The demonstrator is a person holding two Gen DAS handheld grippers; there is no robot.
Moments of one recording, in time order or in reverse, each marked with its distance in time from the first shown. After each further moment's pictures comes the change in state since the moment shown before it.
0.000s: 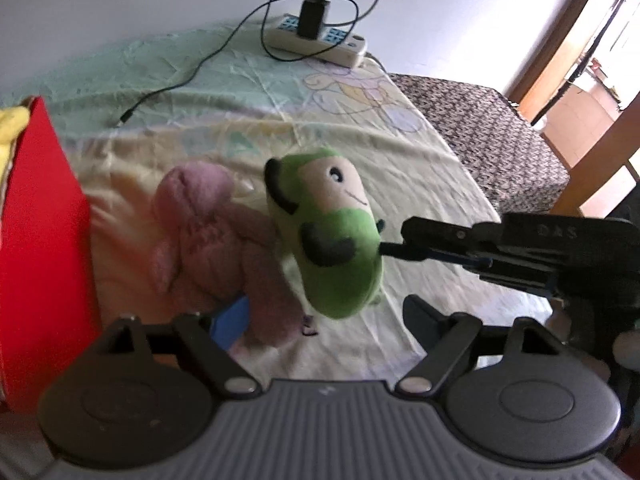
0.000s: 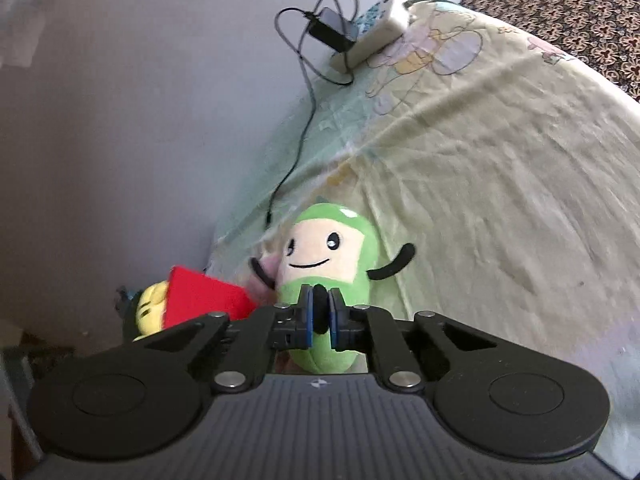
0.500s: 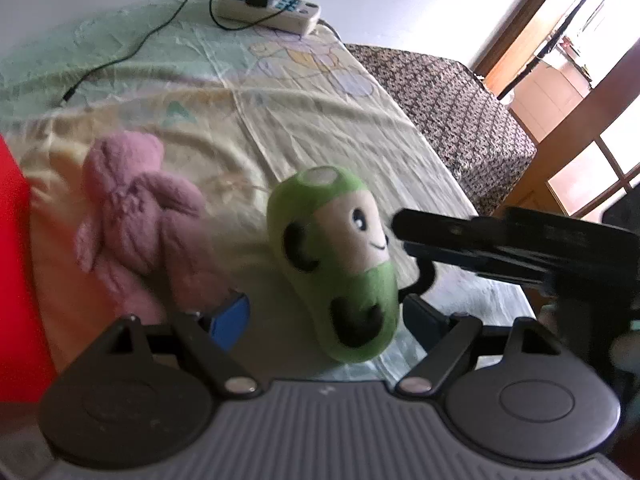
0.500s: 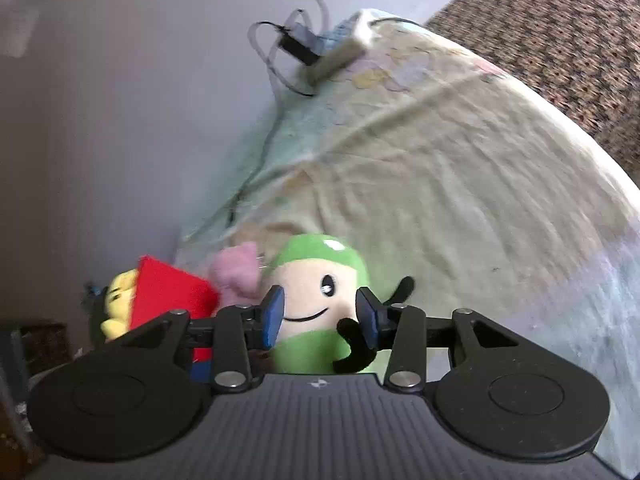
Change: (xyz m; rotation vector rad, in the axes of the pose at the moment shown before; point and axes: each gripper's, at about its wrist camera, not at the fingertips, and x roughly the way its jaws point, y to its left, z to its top) left arm 0.023 -0.024 -0.009 0.031 0.078 -0.100; right arm -0.024 -0.016 -0.008 -0.032 -0.029 -0.139
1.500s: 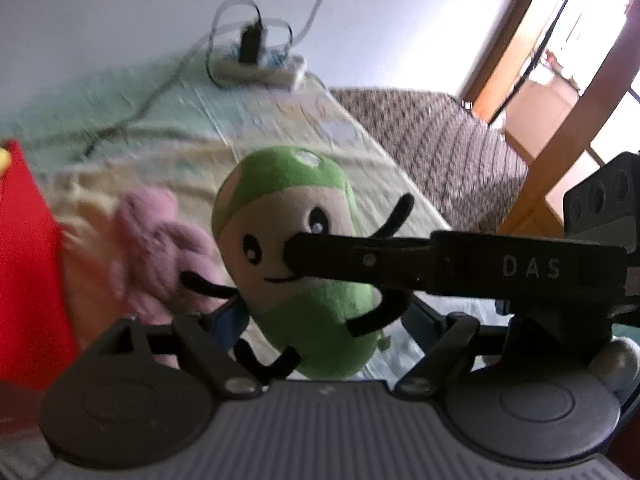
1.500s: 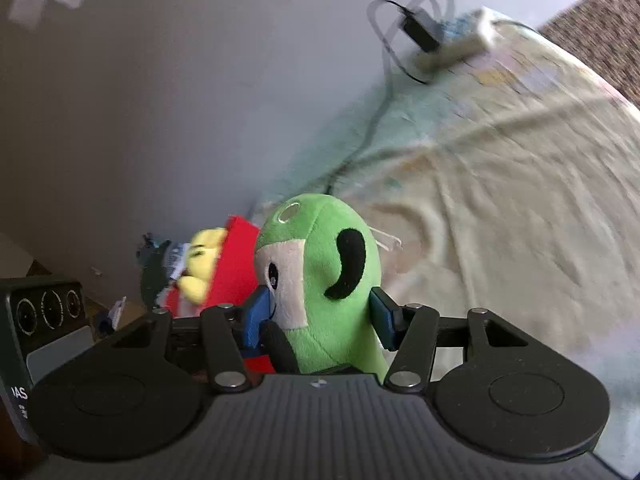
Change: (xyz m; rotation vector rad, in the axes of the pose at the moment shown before) left arm -0.057 -0.019 -0.008 0.060 -0.162 0.045; right arm 0.004 0.062 -0.013 -0.210 0.078 0.262
